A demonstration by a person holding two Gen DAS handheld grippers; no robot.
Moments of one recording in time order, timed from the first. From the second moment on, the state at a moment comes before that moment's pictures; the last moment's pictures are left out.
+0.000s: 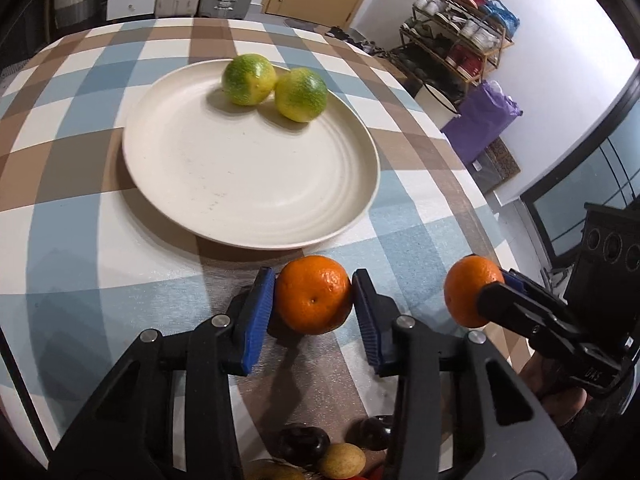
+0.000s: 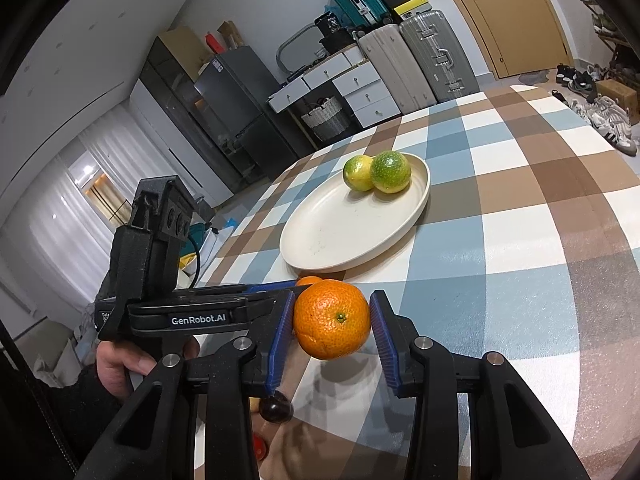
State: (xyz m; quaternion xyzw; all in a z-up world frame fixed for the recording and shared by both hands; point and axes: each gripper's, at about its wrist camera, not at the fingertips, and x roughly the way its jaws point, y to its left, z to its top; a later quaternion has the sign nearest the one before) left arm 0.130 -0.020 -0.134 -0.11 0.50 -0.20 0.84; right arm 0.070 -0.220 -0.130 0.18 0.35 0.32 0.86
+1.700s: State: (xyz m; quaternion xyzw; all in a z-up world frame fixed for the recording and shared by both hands) left arm 0.263 0.059 -0.100 -0.17 0.45 -0.13 0.87; right arm 0.227 -0.109 -0.117 0.03 0.37 0.33 0.87
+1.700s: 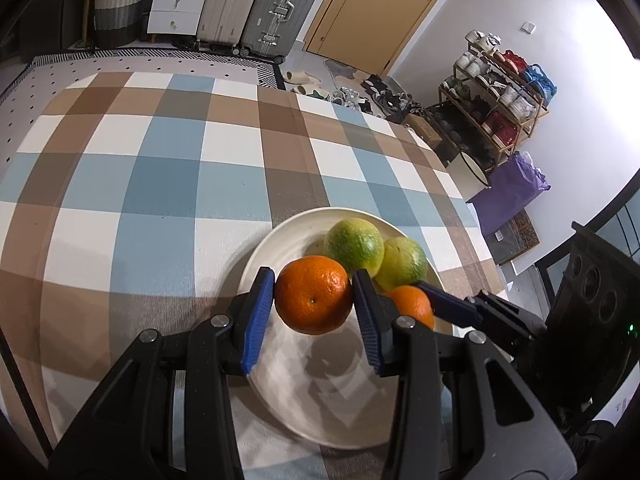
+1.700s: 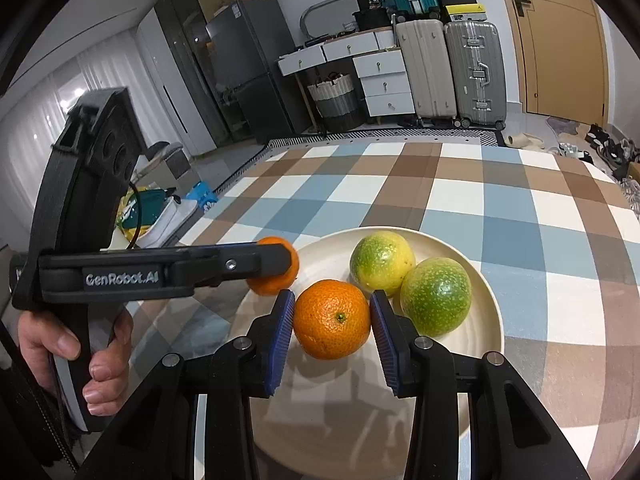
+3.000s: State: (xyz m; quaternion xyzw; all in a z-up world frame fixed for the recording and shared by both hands) left arm 0.239 0.055 -0.074 -0.16 0.43 -0.12 0.88; right arm 0.189 -0.115 -0.094 0.02 0.33 0.30 0.89
